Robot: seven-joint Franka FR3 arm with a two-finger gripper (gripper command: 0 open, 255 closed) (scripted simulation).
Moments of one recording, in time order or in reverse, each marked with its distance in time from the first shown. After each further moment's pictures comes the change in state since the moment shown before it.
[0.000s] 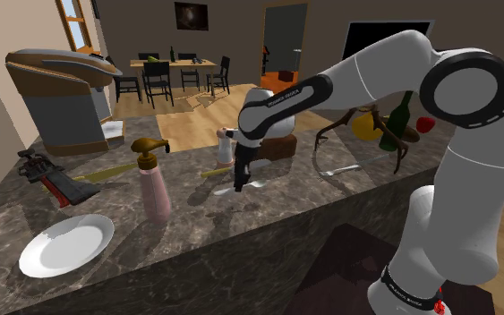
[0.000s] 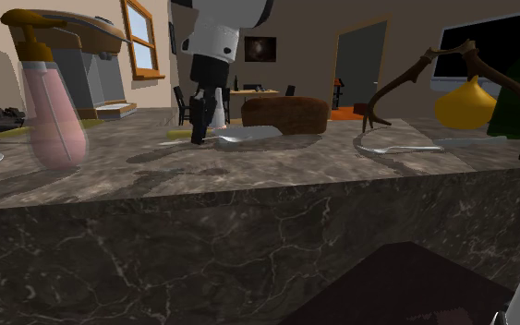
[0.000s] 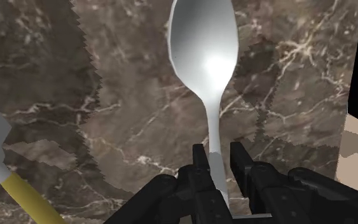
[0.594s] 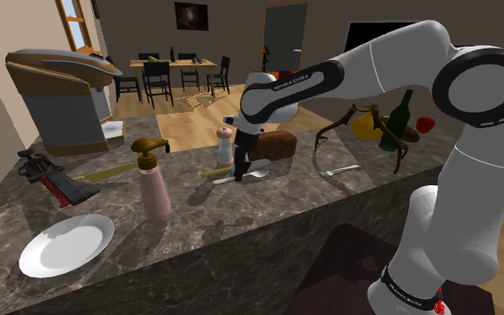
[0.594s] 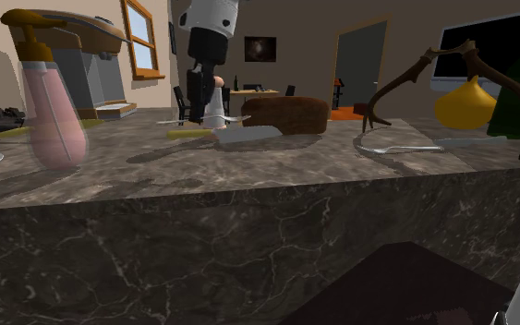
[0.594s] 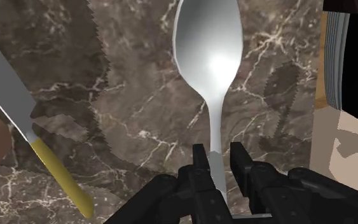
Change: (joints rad) arm -0.001 -0.054 -0.004 0.059 -0.040 -0.104 0.047
